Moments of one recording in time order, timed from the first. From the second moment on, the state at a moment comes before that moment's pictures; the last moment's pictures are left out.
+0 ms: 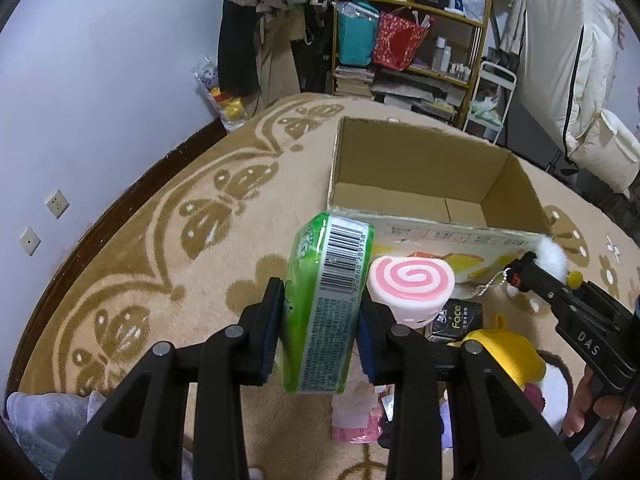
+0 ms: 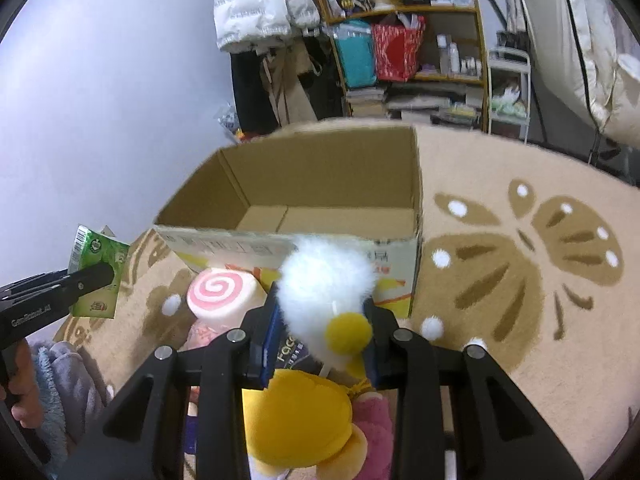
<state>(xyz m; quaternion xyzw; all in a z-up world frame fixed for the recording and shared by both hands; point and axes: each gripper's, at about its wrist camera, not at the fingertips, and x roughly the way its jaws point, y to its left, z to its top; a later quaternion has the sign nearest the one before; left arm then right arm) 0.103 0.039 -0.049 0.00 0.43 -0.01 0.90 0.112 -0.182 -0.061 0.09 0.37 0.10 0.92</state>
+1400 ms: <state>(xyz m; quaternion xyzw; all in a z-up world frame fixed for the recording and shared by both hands) 0.202 0.006 -0.001 0.01 0.33 -0.05 0.94 0.177 -0.175 -0.003 0.02 0.30 0.10 0.95</state>
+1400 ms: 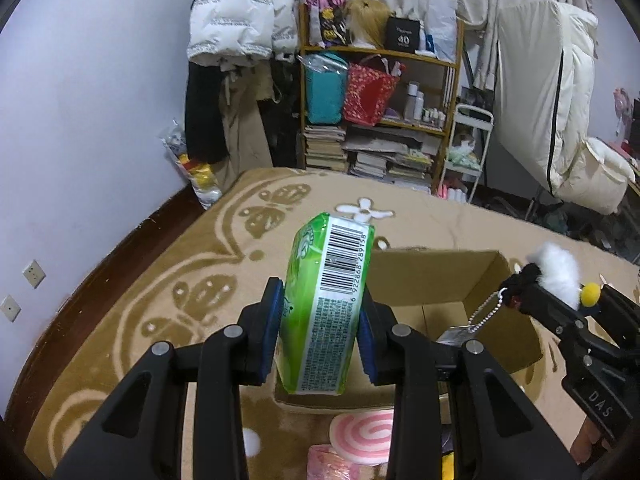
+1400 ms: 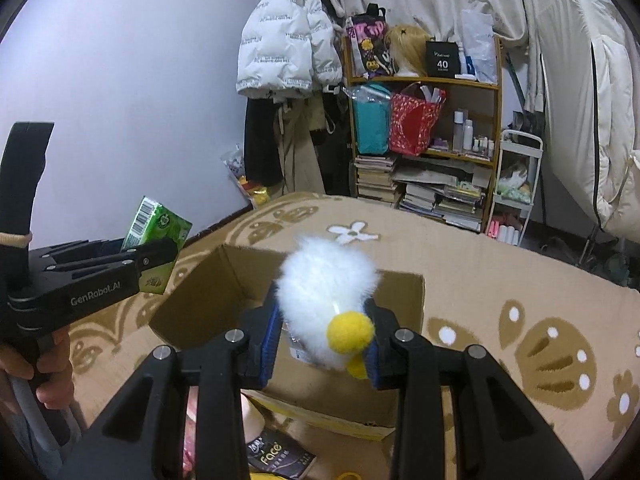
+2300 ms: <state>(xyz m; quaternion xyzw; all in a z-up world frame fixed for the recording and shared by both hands) 0.216 0.003 -0.055 -0.01 0.40 -0.05 0.92 0.180 -0.197 -0.034 0.06 0.32 0.10 0.94</state>
